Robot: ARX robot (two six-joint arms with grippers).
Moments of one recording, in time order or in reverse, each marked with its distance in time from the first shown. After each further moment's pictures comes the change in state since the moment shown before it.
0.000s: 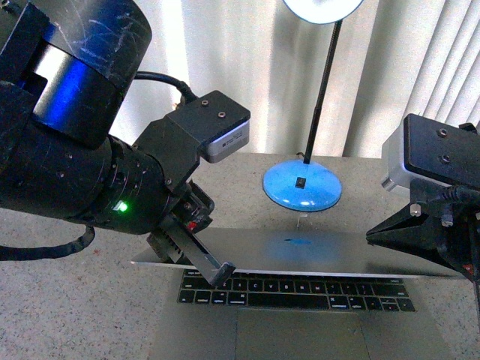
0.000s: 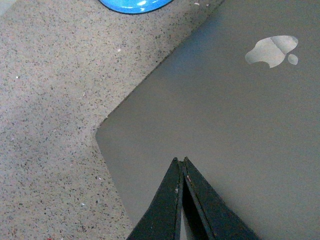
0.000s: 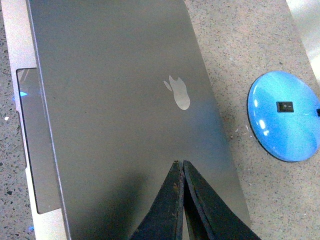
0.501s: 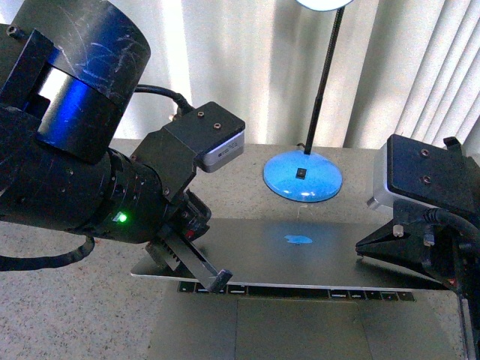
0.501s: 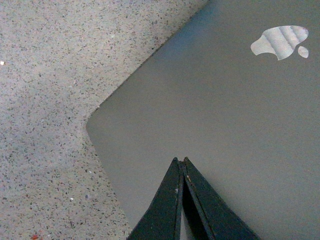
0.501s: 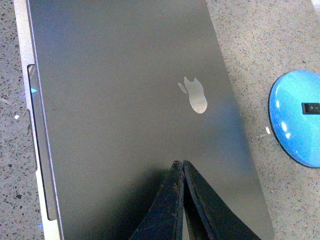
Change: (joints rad) left arm -0.002 0.026 -0.020 0.025 0.011 -0.021; right arm 0.021 0.041 -0.026 0.044 0.001 0.005
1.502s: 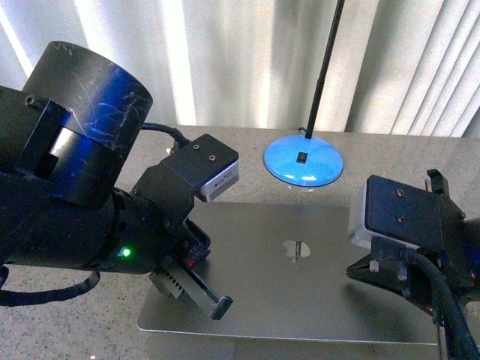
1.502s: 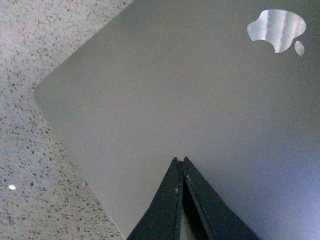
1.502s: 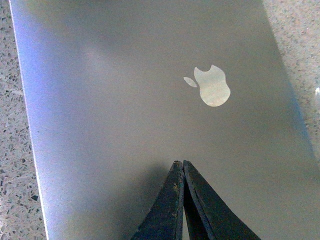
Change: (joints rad) left arm -0.006 0.082 -0.079 0.105 0.035 -0.075; right arm 0.025 0.110 -0.066 0.115 0.025 0.033
